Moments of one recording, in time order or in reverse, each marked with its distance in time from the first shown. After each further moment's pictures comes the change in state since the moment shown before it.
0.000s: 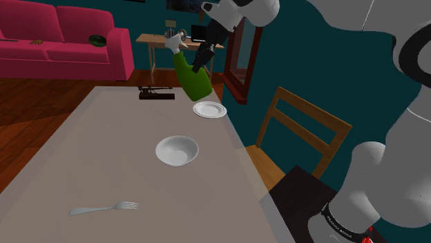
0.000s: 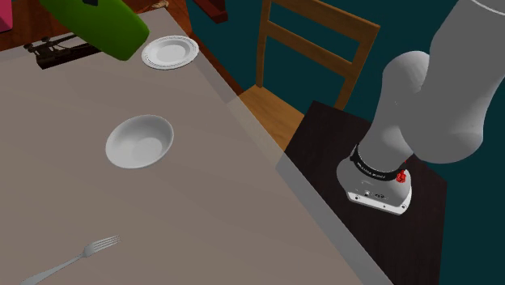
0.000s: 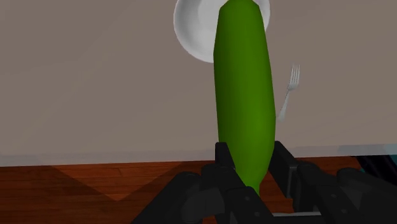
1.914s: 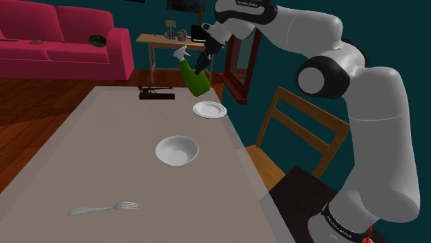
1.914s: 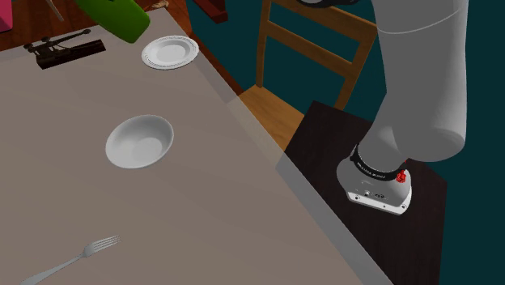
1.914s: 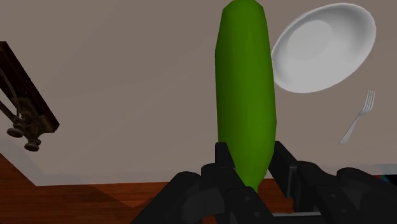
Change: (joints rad) arm -0.286 0.543 -0.063 0.582 0.242 -0.201 -0.251
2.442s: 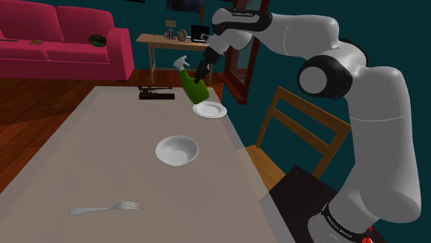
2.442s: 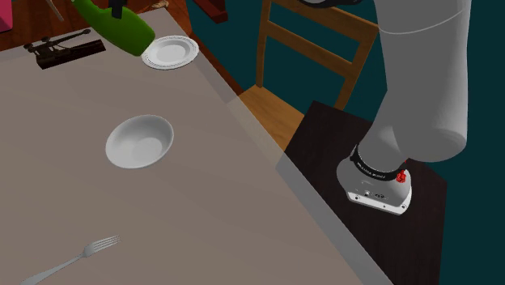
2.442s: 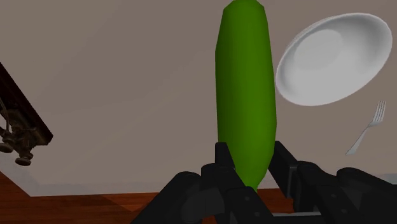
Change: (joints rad) arm 0.024 -0.013 0.003 -0.128 0.010 0.101 -0.055
